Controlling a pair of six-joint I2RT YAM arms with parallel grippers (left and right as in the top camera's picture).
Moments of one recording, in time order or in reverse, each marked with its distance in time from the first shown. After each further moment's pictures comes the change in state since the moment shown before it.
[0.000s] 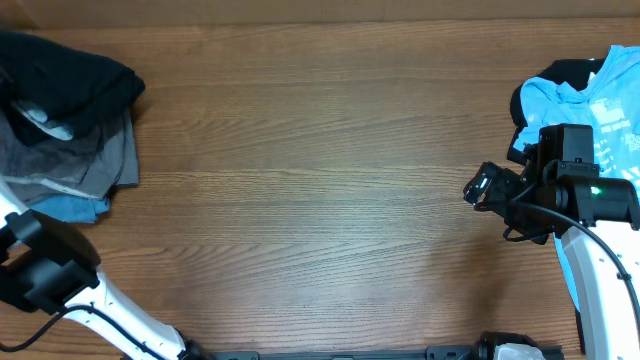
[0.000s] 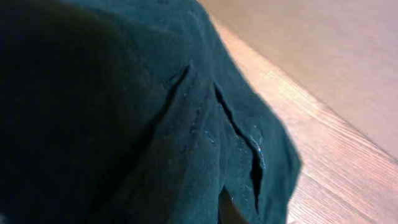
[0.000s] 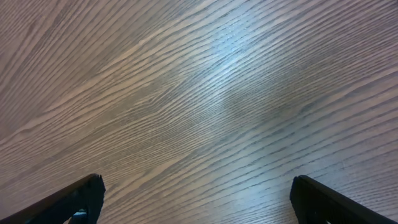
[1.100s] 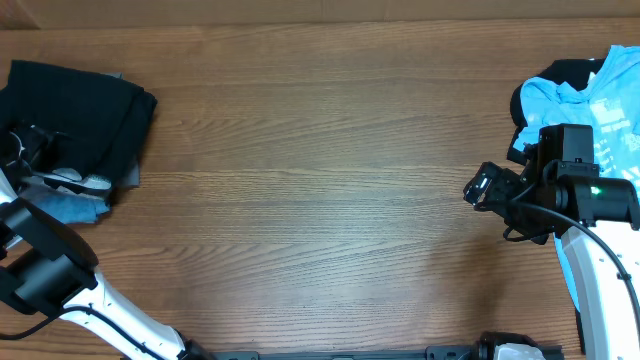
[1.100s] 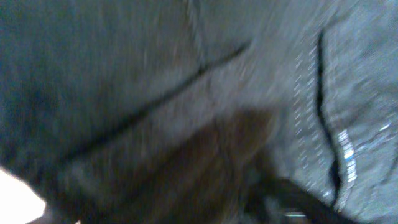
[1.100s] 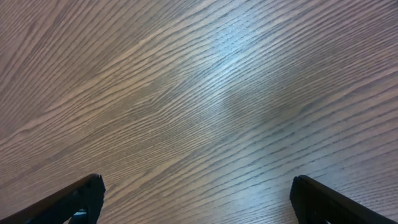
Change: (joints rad) left arm 0.018 0.000 -0.254 -0.201 -0.312 -0.258; right arm 0.000 0.000 0.000 -0.001 0.000 0.000
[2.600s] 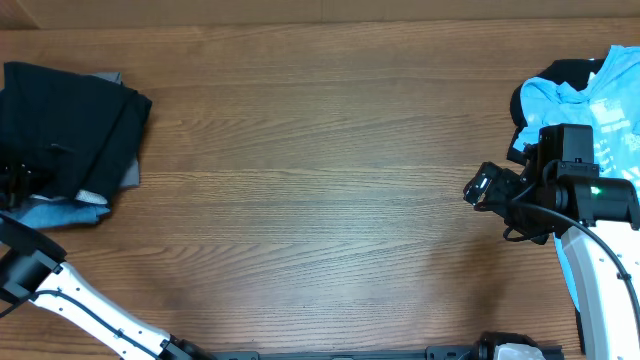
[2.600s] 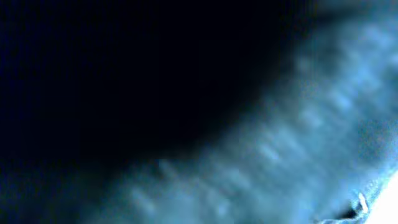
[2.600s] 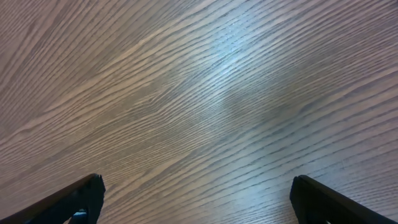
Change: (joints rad) left arm 0.234 0.570 0.596 -0.418 0.689 0.481; right arm 0.000 0.000 0.000 0.000 0.000 0.001
